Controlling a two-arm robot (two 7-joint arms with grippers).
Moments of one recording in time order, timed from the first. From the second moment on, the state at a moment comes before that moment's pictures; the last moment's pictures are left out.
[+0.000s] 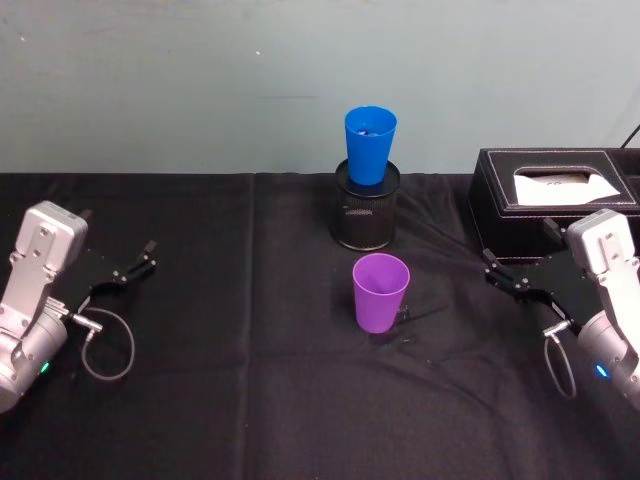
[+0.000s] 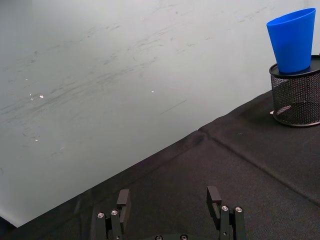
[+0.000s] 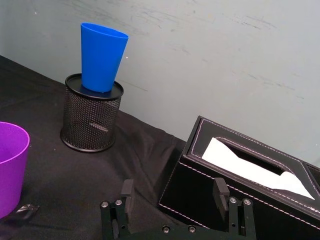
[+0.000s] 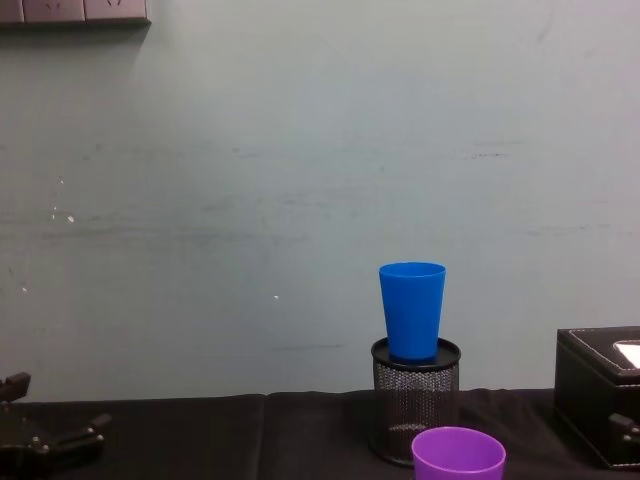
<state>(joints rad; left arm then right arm) -0.20 0.60 0.45 -1.41 -0.25 -0.12 0.03 0.20 0.60 -0.45 -1.41 0.25 -0.12 -0.03</state>
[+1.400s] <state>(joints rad) -0.20 0.60 0.45 -1.41 -0.25 -0.12 0.03 0.21 0.51 -0.47 -1.41 0.44 -0.08 0.41</state>
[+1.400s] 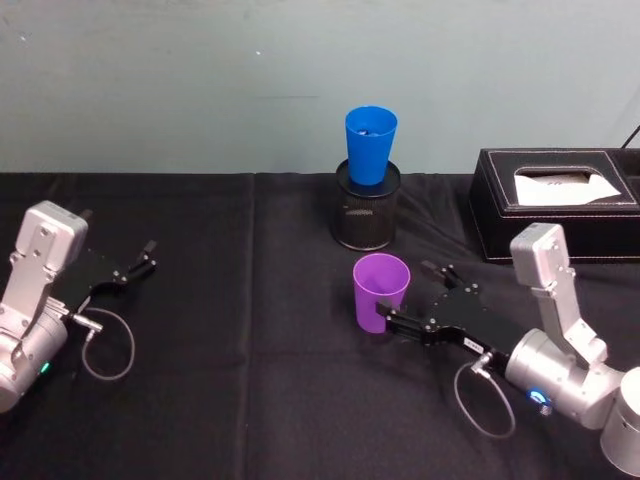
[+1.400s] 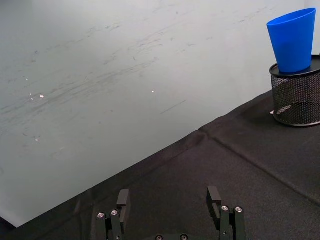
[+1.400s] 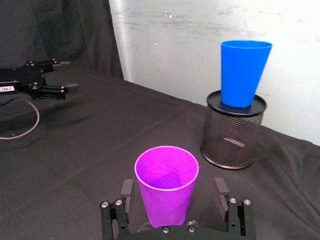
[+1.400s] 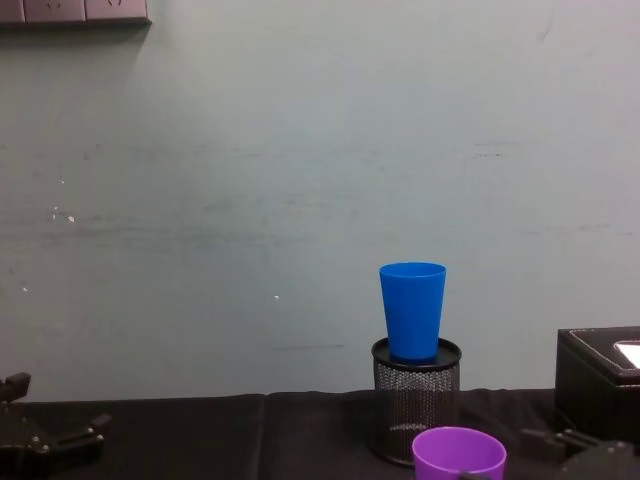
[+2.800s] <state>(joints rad) -0.20 0.60 0.45 -1.41 -0.25 -0.12 0.03 0.32 0.35 -0.44 -1.20 0.34 -0.10 0.49</state>
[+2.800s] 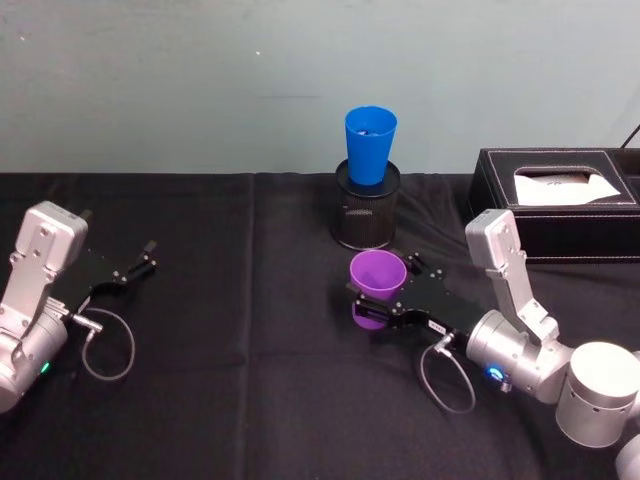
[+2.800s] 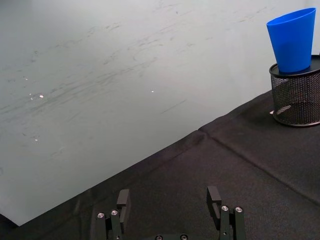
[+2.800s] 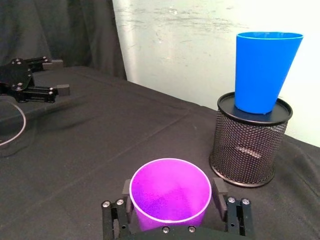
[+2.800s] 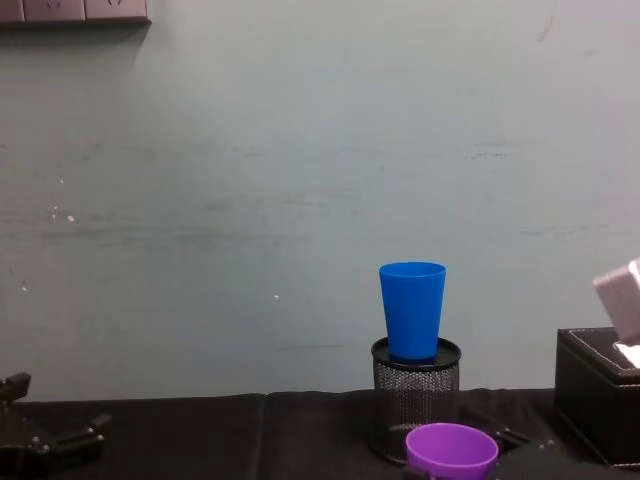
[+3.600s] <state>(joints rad) -0.20 0.60 0.45 -1.41 -0.25 -0.12 0.03 0.29 0.38 -0.40 -1.36 0.33 -0.03 0.48</state>
